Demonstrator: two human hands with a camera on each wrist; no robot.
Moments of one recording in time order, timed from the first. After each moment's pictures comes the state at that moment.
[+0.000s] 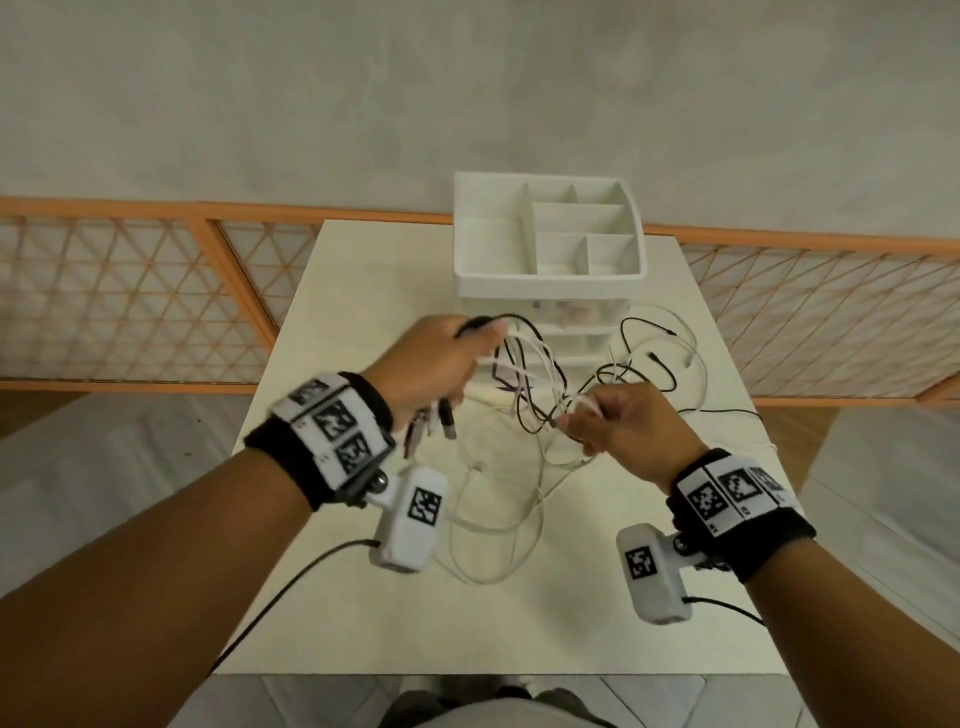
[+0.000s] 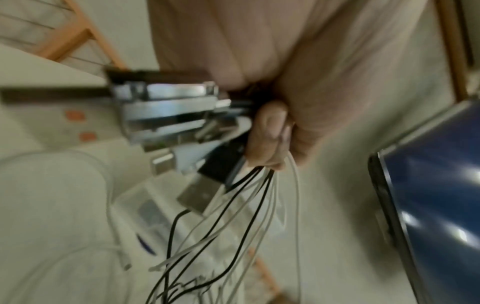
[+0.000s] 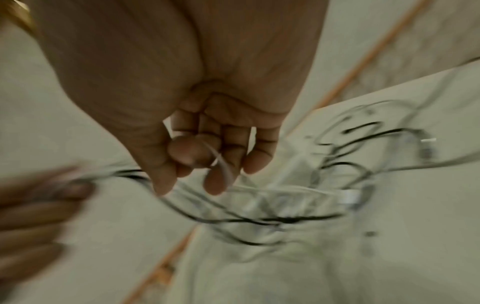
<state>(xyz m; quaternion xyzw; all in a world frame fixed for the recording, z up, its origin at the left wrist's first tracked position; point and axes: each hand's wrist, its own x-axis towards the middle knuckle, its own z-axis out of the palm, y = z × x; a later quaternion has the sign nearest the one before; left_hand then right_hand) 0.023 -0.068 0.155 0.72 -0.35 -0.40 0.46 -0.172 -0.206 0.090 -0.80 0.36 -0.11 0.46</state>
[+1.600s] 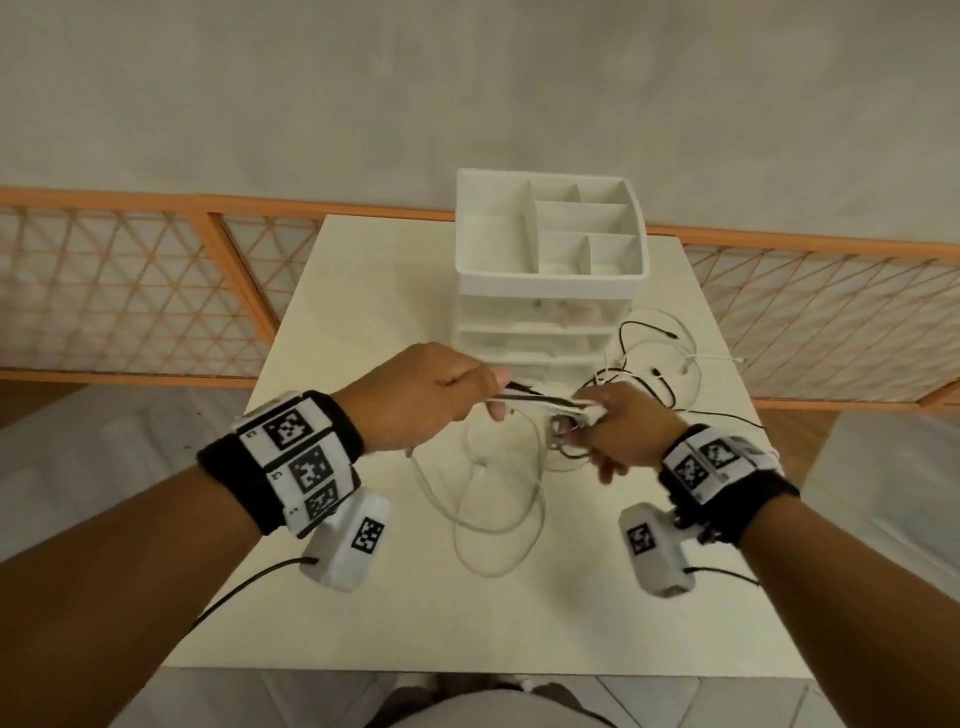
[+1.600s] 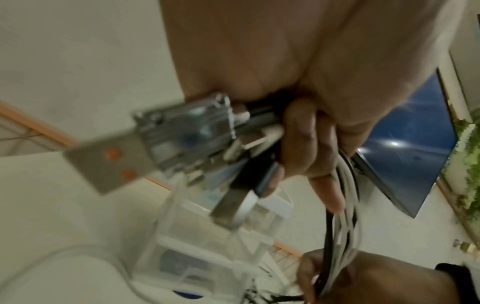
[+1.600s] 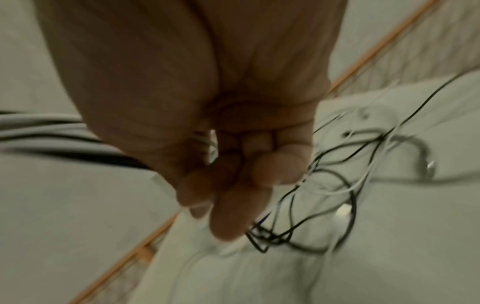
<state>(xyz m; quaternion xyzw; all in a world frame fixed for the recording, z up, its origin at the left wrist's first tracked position) 0.025 -0.040 0.154 0.72 -0.50 -0.35 0.33 -0.159 -0.211 0.106 -0.80 0.39 0.05 0.45</state>
